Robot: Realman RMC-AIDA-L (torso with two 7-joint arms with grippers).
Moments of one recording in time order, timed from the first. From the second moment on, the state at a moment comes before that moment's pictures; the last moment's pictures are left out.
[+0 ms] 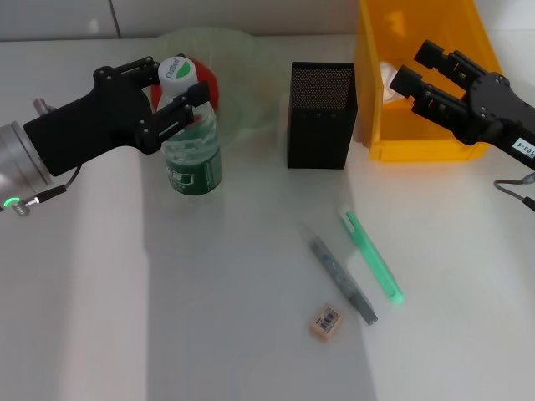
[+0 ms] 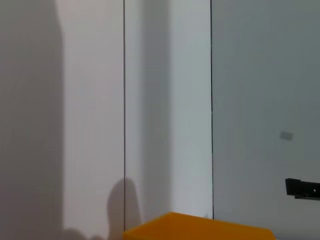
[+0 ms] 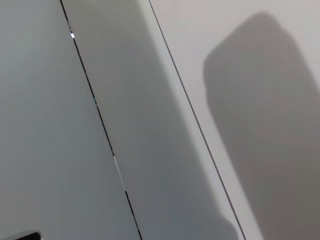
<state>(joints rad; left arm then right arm) -0.52 -2.06 0.70 0.43 1.59 1.51 -0.93 0.42 2.08 -0.83 -0.42 -1.32 -1.60 1.17</state>
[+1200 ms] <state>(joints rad) -0.48 -2.07 0.69 0.37 1.53 1.45 -0.83 0.44 2.08 -0.84 -0.39 -1.32 -1.59 1.15</state>
